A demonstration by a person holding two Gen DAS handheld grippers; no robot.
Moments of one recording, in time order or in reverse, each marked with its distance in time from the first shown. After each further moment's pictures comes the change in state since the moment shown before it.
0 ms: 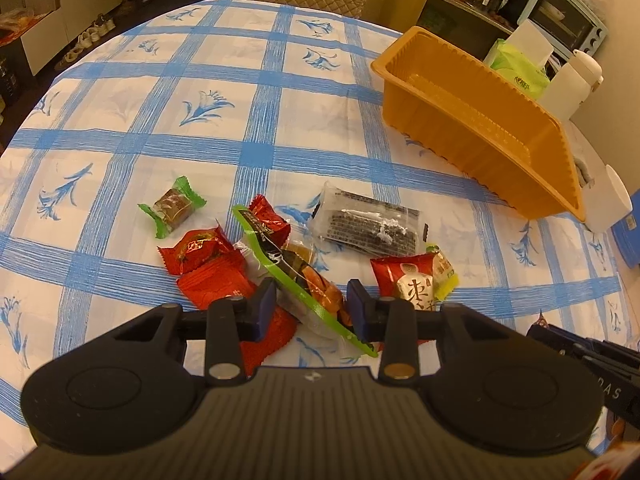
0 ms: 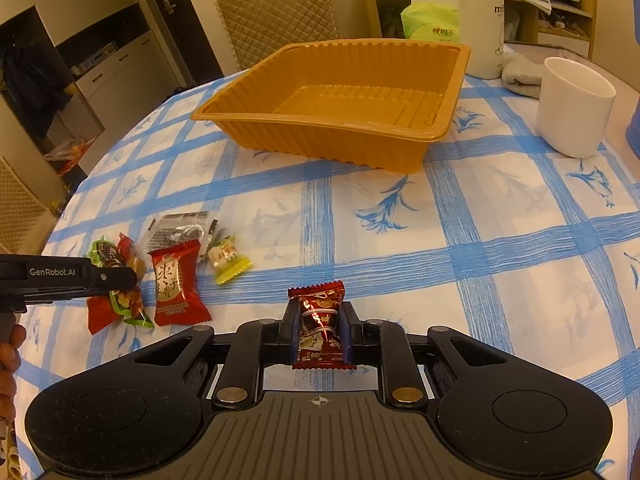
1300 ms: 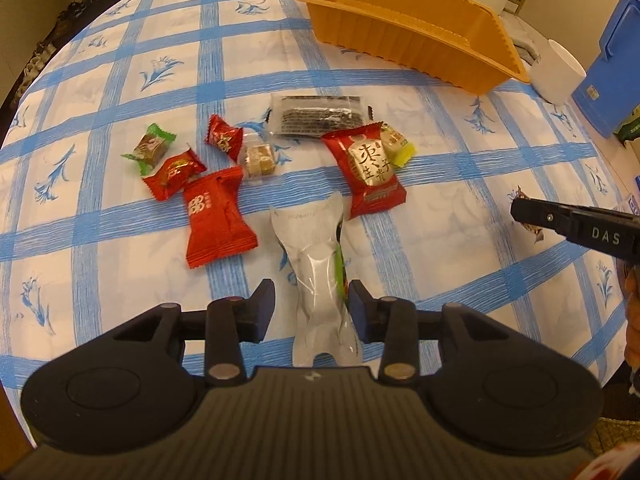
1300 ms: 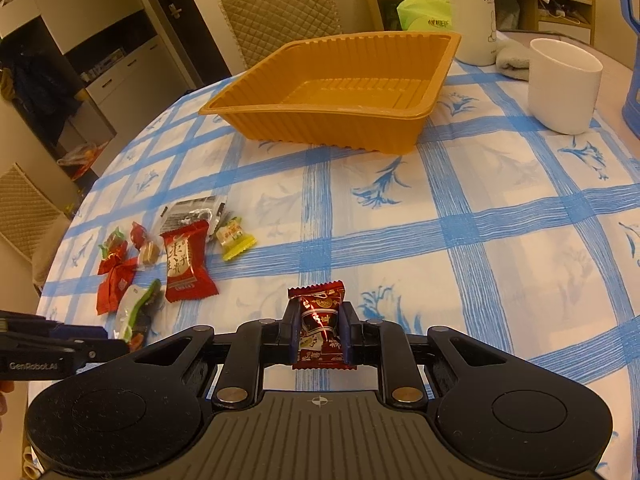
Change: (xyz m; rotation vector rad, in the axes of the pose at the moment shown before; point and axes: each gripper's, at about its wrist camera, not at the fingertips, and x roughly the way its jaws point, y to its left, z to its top) left arm -0.026 -0.013 -0.048 0.256 0.145 -0.025; right arm -0.016 -0.010 -0.019 0.024 0.002 0.052
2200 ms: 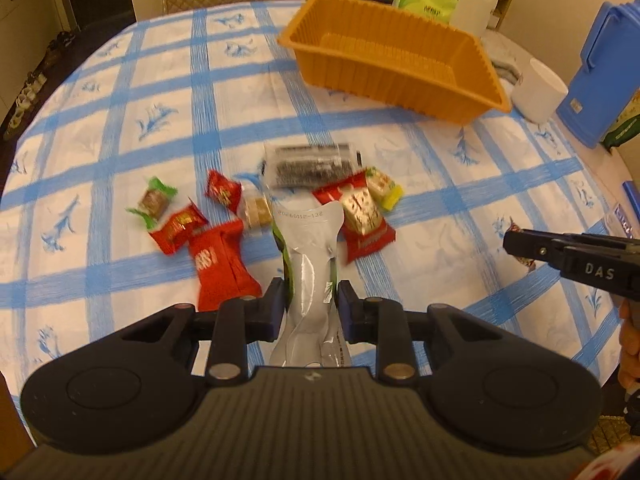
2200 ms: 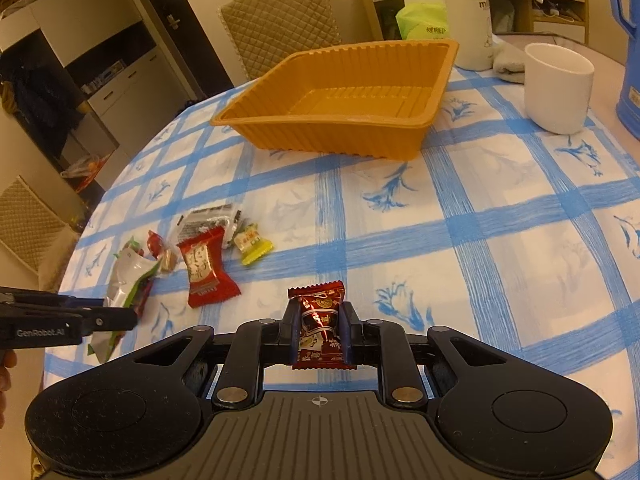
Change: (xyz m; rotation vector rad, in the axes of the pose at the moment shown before) left arm -0.025 0.004 0.020 0.051 -0.083 -0.021; right arm -0.013 0.011 0.002 0.030 -0.022 0.013
